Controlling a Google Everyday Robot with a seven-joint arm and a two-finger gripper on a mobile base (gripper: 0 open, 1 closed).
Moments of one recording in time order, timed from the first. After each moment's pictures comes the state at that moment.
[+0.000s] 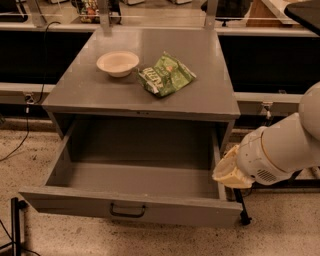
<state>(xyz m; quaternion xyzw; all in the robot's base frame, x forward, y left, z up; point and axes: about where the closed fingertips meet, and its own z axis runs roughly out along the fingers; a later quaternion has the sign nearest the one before) 0.400 -0.145 0.814 -0.56 0.79 0.09 0.23</state>
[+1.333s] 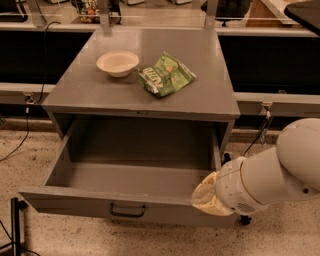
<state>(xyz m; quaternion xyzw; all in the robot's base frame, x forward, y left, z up) 0.360 -0.094 0.774 -0.60 0.75 0.14 0.25</state>
